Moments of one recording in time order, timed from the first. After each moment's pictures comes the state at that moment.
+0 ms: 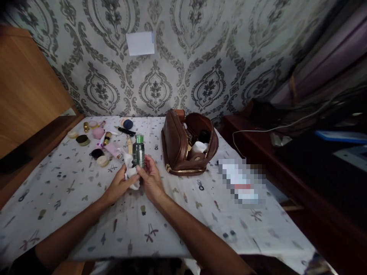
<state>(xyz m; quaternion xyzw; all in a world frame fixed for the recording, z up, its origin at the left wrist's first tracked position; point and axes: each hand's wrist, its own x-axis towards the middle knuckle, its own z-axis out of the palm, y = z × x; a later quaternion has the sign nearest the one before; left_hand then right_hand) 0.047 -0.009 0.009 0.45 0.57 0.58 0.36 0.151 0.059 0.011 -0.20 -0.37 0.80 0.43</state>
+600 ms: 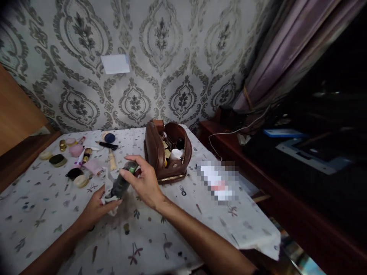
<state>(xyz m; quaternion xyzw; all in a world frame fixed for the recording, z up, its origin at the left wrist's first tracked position) 0.042 -0.016 0.018 0.48 0.61 0.53 0.33 0.206 0.085 0.088 -0.22 -0.65 0.58 0.44</state>
